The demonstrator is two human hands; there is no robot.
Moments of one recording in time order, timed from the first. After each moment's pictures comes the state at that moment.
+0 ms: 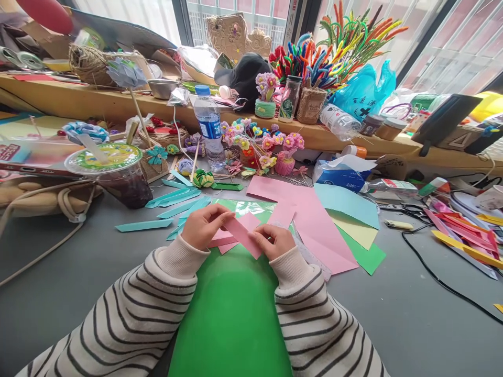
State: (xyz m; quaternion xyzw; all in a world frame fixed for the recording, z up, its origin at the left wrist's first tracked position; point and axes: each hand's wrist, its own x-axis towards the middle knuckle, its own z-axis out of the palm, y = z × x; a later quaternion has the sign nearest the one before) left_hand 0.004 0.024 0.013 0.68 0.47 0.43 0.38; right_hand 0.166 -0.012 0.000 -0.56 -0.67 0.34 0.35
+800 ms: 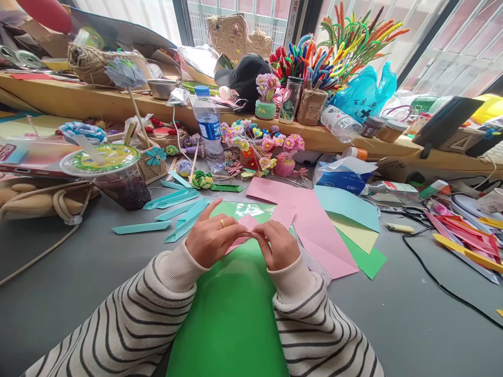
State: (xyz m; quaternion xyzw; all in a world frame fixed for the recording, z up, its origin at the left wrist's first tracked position) left_hand 0.006 0.015 0.019 0.89 0.31 0.32 -0.06; right_hand 0.171 -0.016 0.002 -0.47 -0.79 0.05 0.40
